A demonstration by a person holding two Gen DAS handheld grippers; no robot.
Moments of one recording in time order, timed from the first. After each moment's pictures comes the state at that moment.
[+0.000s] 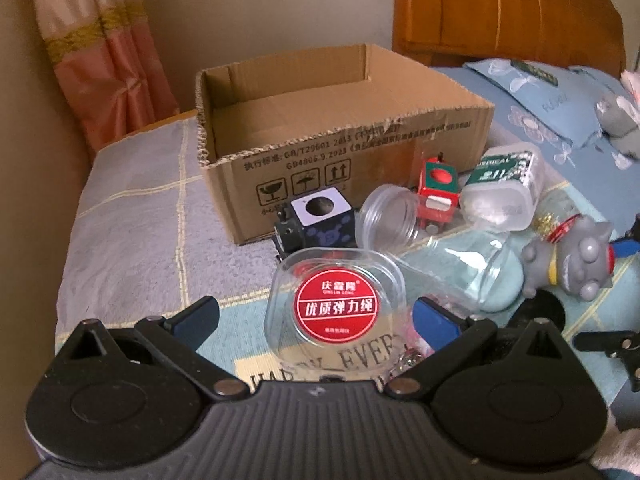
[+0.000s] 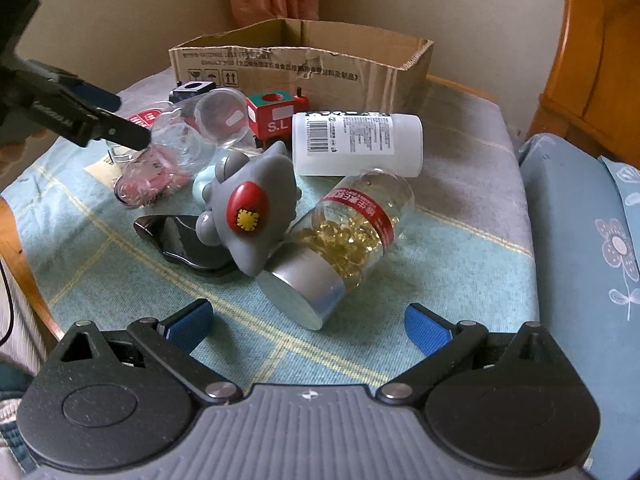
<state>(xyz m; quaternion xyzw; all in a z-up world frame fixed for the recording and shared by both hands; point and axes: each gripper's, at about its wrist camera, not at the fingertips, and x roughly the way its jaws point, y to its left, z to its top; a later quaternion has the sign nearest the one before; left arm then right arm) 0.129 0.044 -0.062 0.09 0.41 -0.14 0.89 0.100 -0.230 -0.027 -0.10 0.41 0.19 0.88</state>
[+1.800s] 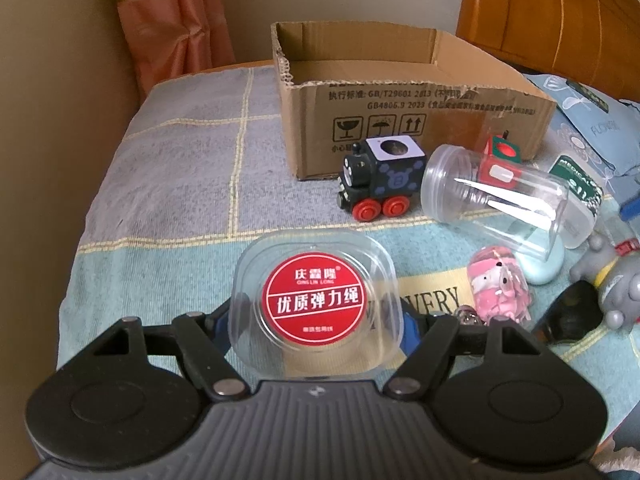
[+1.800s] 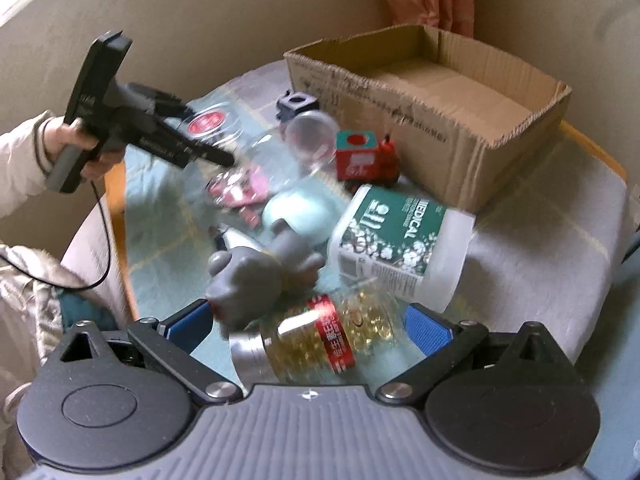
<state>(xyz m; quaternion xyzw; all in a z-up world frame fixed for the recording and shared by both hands) 0.107 0.075 -0.087 0.03 0.44 -0.07 0.89 0.161 -0.254 0.018 -0.15 0.45 0.43 0.77</state>
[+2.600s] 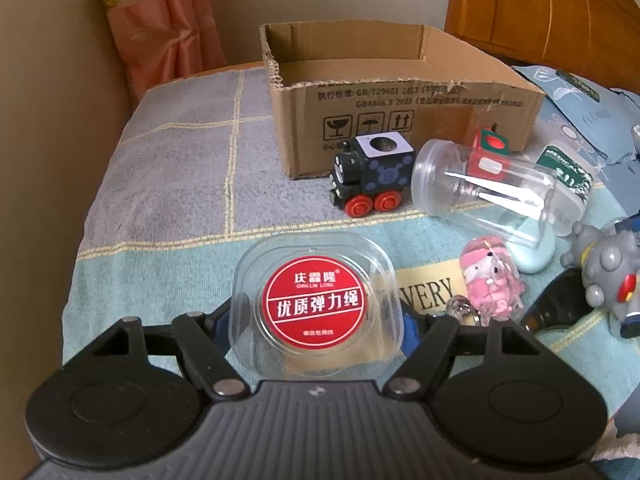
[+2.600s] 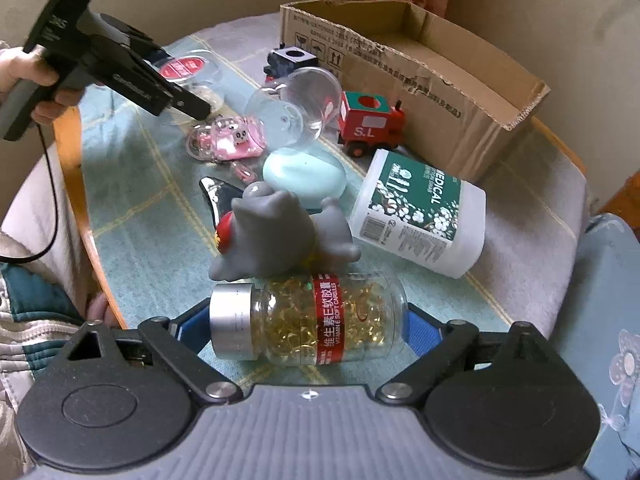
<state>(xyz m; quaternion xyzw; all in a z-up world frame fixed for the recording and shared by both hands) 0.103 0.074 -0.082 0.04 0.45 -0.08 0.89 0.129 -0.209 0.005 -0.24 0.46 0.31 0.80</state>
